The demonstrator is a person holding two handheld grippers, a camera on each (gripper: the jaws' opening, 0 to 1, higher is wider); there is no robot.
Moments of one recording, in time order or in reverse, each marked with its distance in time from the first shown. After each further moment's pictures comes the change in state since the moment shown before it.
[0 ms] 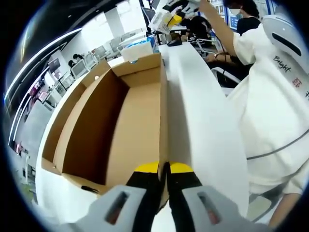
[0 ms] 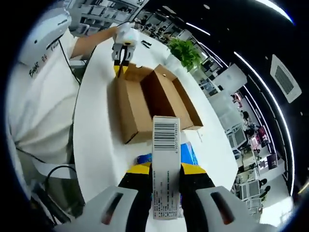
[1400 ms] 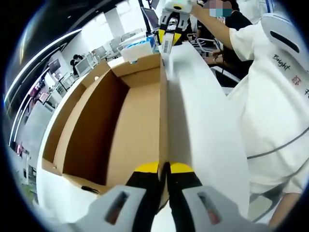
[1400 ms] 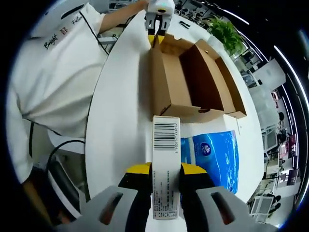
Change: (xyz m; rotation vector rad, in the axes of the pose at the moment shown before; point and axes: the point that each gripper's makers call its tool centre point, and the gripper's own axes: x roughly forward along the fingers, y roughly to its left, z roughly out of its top) left arm 0.001 -0.001 -0.001 0.006 0.000 0.009; right arm 0.047 0.041 -0.031 -0.131 0.105 0.307
